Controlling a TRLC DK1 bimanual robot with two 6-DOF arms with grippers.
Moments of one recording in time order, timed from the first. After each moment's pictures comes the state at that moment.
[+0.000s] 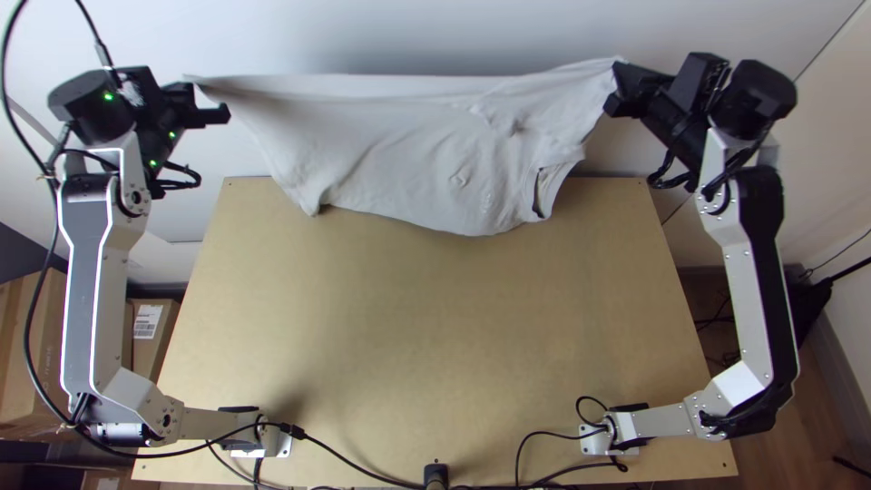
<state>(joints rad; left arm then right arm) 0.08 1.47 1.94 -0.48 -0.07 0.04 0.12 1.51 1.95 -0.38 -0.24 0.18</state>
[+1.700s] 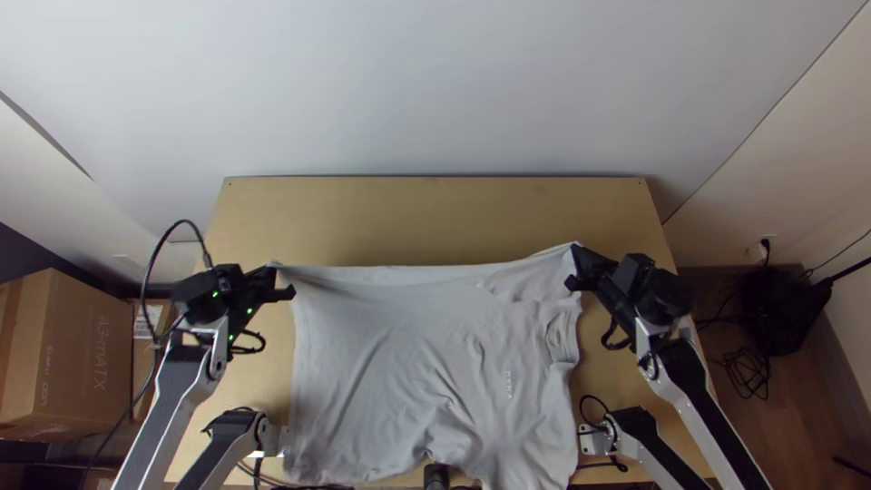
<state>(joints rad) 0.01 0.81 0.60 -0.16 0.08 -0.15 0.20 0.85 0.58 0.07 -0.17 0.38</state>
